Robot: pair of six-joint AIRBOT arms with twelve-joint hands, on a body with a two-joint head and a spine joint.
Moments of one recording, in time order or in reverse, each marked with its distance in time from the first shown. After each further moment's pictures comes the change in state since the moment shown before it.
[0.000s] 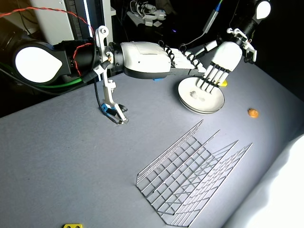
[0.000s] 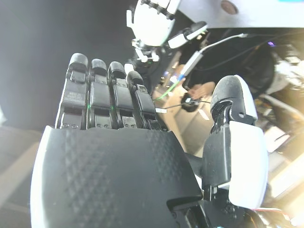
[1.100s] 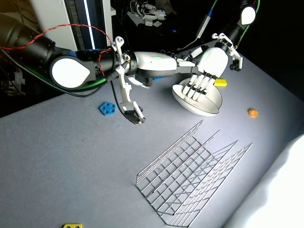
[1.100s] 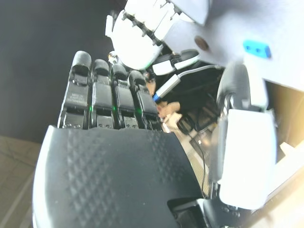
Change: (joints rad) left arm -0.074 -0.031 -0.180 -0.036 0.163 0.000; right arm -0.038 -0.157 0.062 0.046 -0.070 -0.331
